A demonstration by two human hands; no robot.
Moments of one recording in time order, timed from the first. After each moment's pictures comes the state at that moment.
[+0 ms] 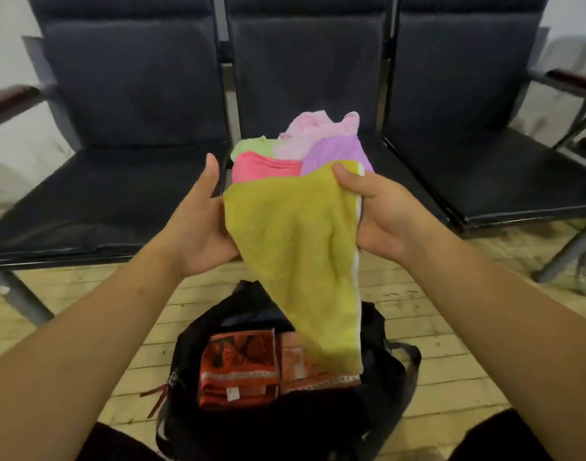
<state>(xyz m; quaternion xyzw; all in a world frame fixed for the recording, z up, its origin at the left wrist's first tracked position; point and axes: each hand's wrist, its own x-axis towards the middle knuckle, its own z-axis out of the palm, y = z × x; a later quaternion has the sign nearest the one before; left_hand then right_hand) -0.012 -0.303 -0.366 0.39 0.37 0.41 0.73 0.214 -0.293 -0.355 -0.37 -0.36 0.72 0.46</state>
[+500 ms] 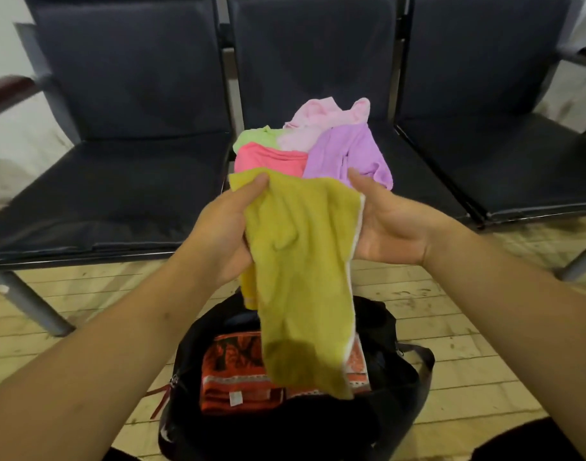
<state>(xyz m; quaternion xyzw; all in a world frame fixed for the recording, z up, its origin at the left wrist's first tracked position) 0.027 -0.292 -0.377 0.32 0.44 0.53 0.65 0.235 -0.264 -0.387 -0.36 -0.39 0.79 0.30</state>
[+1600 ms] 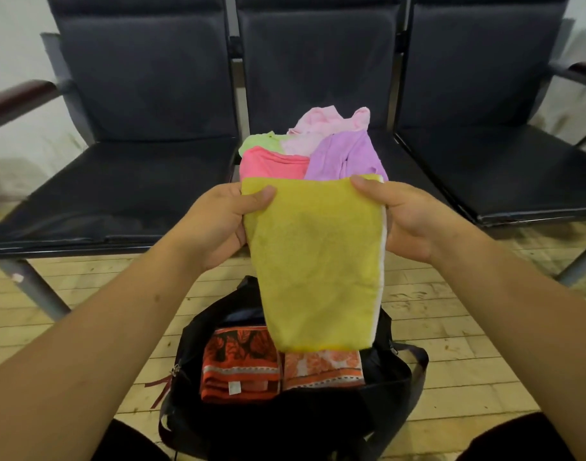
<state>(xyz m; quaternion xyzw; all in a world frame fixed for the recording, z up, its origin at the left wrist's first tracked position) 0.008 -0.309 -0.366 0.45 0.44 0.45 0.63 0.253 -0.286 -0.375 -0.43 -0.41 0.69 0.41</state>
